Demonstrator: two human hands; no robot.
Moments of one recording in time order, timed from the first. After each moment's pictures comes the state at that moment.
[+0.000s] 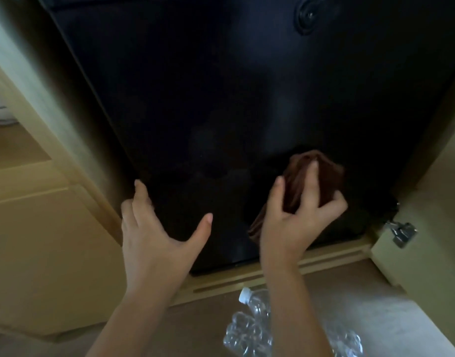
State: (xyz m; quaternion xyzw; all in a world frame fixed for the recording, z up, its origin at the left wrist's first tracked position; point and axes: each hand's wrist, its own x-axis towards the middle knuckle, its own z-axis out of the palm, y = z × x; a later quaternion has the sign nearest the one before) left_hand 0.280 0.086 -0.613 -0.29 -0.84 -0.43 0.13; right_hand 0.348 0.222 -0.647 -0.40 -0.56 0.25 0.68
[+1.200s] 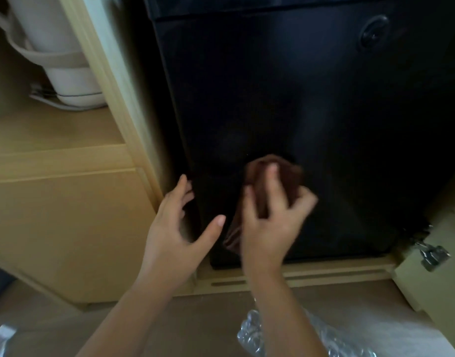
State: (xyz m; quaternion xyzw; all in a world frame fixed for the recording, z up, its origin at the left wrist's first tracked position) left_hand 0.269 0.051 -0.610 -0.37 -0.75 -0.54 0.07; right_hand 0.320 0.163 -0.632 -0.28 -0.65 0.31 0.64
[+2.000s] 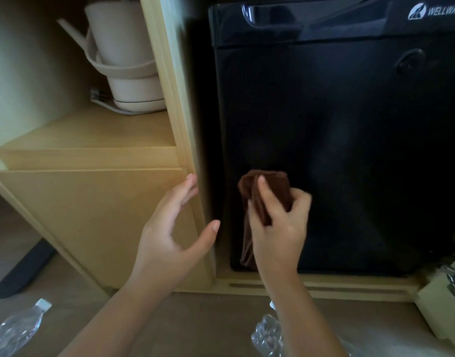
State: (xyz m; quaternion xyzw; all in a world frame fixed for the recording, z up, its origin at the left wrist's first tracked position) left_hand 0.269 0.001 -0.589 -0.41 -0.72 -0.55 0.12; right_hand 0.325 0.148 -0.621 -0.20 -0.75 0.28 0.57
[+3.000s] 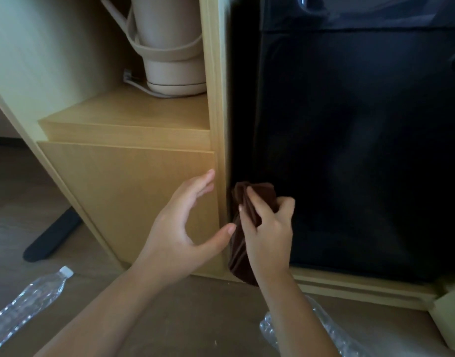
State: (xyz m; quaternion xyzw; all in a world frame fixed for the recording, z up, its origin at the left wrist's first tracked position) left_hand 0.279 -0.028 -0.579 -0.42 -0.75 -0.51 0.06; right_hand 0.312 0.114 -0.638 -0.18 -0.81 0.30 0.47
